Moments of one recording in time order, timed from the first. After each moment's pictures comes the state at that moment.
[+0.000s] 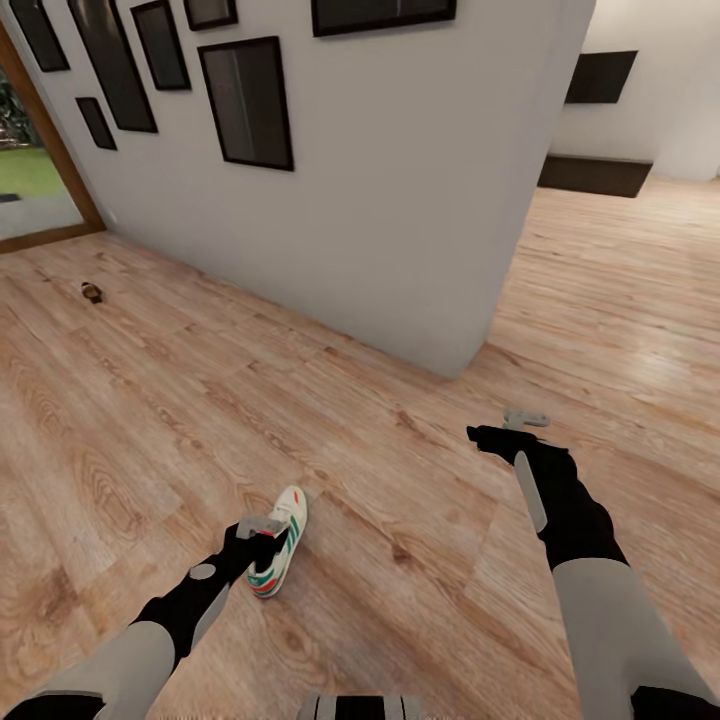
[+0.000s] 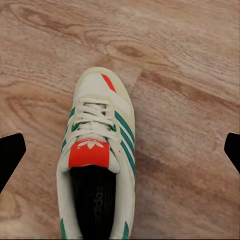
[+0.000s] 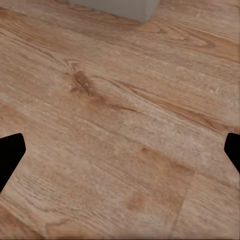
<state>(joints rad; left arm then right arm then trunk) -0.71 0.03 -0.04 -0.30 -0.07 -0.19 -0.18 -0.78 -0.01 -0.15 -1.06 -0.04 0.61 0.00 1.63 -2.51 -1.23</state>
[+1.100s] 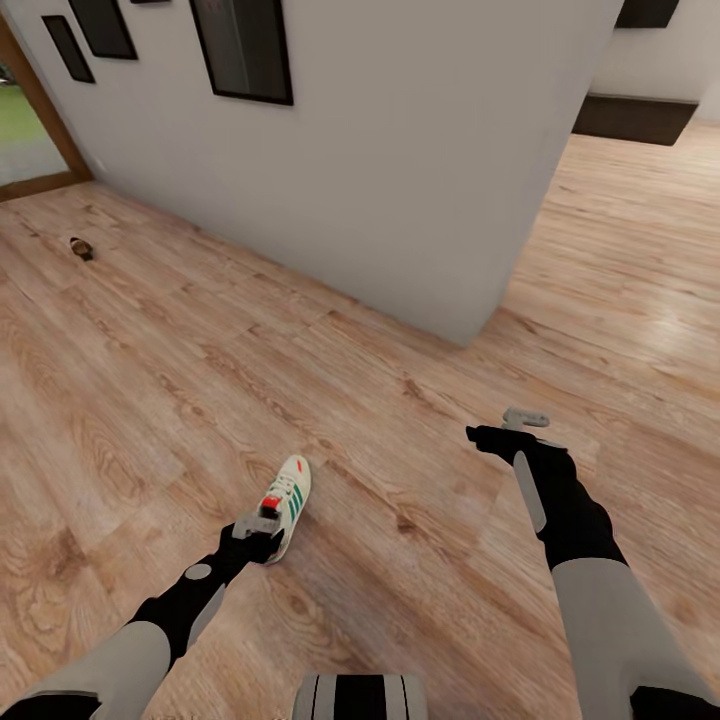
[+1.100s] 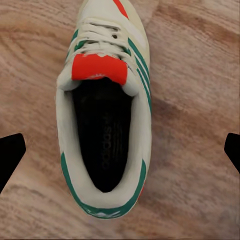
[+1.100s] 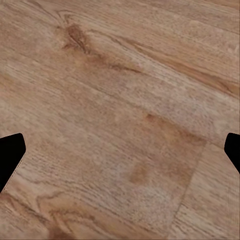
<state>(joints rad) -0.71 0.05 -0.04 -0.30 -0.07 -0.19 -0.18 -0.78 -0.01 -0.15 -1.06 -0.04 0.61 0.00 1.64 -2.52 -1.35</state>
